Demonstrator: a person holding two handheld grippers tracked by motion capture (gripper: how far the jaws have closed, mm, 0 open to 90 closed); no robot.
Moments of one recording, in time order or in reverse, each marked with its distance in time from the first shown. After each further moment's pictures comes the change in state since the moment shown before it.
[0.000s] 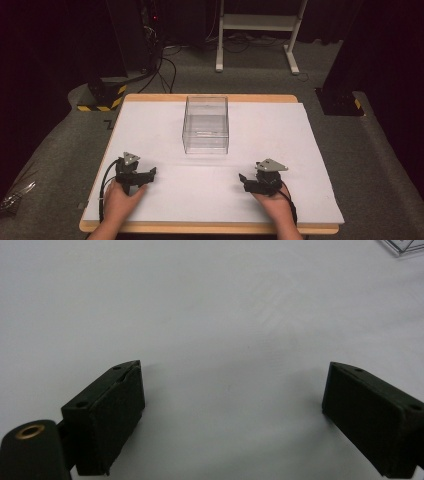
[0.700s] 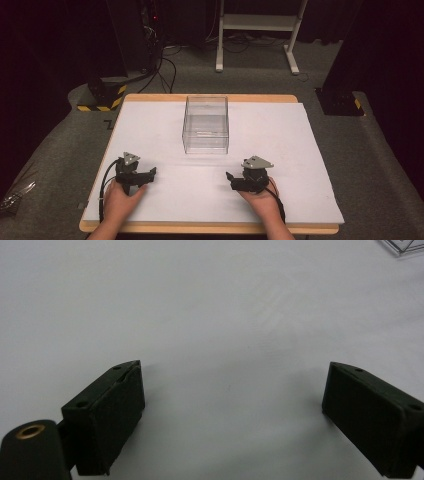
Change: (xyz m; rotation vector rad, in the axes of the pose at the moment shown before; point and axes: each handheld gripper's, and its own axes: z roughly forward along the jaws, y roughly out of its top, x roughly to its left) left arm 0.000 0.000 0.000 0.000 0.001 0.000; right arm 0.027 0.022 0.017 -0.018 0.045 -0.013
